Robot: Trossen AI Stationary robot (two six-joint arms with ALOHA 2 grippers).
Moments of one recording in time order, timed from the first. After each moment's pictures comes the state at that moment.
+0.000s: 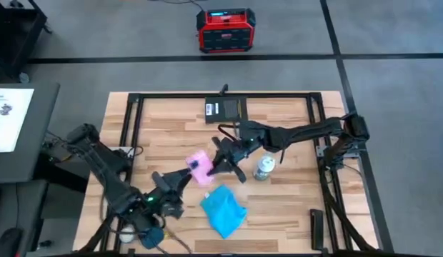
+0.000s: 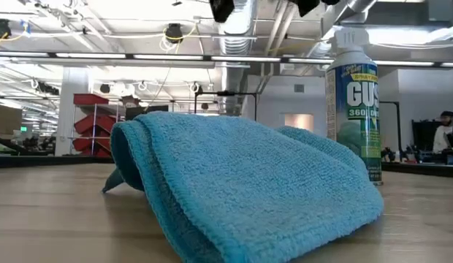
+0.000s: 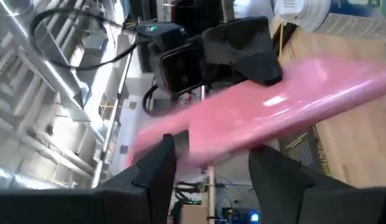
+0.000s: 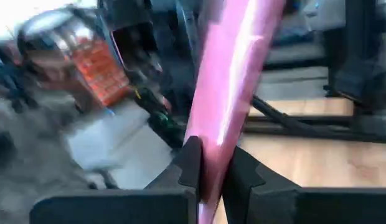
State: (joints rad) left arm -0.86 1.55 1.44 -0.78 -1.61 0.30; right arm -0.01 1.72 1.22 0.31 -0.48 0.14
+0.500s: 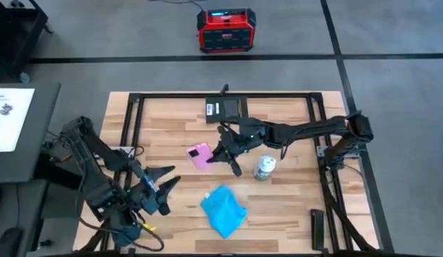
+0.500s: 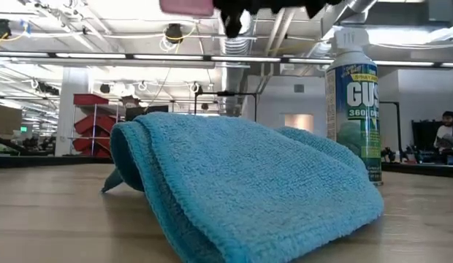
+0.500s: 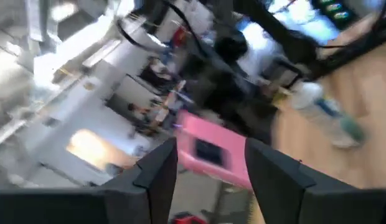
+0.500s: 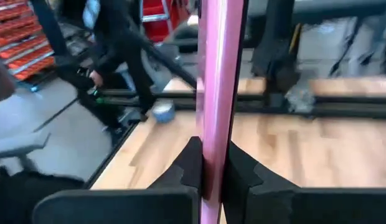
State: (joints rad) left arm -0.94 1.43 1.41 -1.06 -1.53 -0.32; right arm 0.00 1.62 1.22 0.18 -0.31 0.05
